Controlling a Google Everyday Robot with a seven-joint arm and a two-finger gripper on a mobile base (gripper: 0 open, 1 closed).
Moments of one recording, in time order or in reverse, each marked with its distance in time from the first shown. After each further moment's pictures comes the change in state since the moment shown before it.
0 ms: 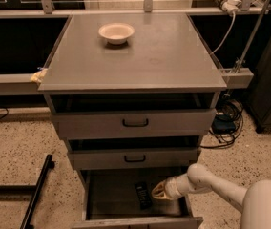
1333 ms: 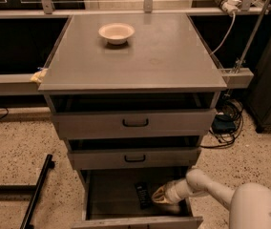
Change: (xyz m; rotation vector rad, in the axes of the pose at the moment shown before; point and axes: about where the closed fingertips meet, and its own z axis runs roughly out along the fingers) arm 0.040 0.015 0.037 -0.033 0.001 -0.001
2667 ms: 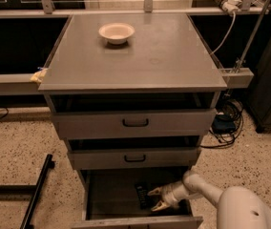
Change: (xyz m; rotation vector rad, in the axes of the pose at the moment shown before) arm 0.015 0.008 0.037 -0.035 -0.055 -0.009
